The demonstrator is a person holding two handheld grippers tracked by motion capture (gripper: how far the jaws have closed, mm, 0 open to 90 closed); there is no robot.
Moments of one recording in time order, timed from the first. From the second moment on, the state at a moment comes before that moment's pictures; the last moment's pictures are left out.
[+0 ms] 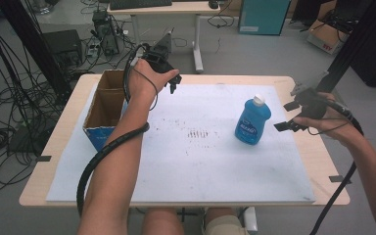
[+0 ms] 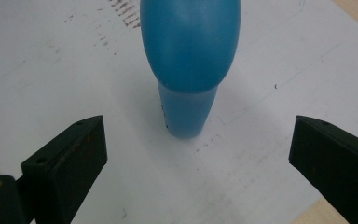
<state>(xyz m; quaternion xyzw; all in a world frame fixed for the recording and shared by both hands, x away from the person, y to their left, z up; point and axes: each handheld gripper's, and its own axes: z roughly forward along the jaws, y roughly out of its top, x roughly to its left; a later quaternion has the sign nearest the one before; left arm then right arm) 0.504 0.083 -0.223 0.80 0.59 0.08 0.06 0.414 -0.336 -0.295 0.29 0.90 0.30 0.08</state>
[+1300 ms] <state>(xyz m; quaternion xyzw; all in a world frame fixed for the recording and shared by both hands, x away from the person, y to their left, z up) 0.509 0.083 -0.232 0.80 0.59 0.08 0.05 0.414 -0.309 -0.382 0.32 0.84 0.43 0.12</state>
